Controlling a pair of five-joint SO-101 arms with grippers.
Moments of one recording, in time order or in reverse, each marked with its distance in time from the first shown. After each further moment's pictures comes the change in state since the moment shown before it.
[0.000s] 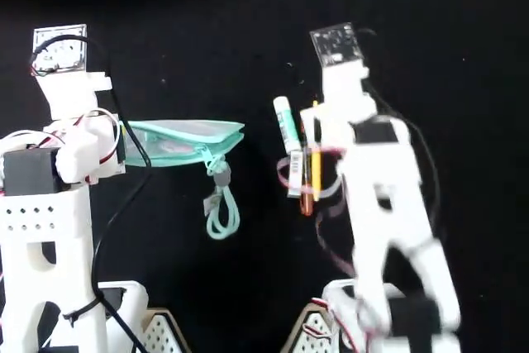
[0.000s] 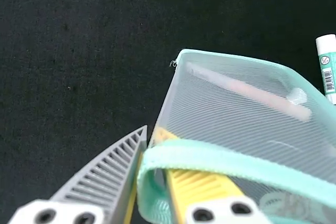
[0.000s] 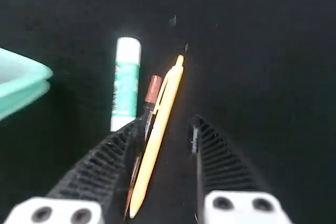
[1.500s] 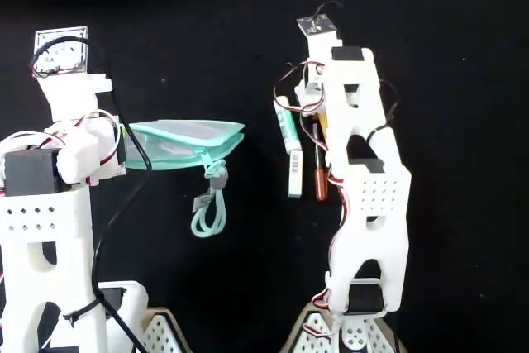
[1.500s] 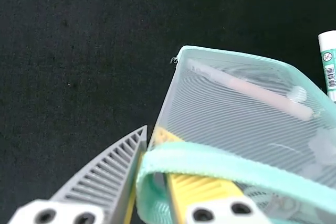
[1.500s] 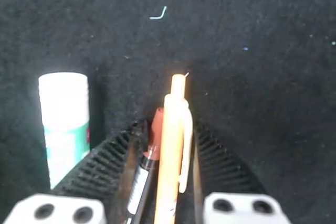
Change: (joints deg) left arm 0.0 0.0 0.9 0.0 0.0; right arm 2.7 63.8 -63.4 22.2 2.5
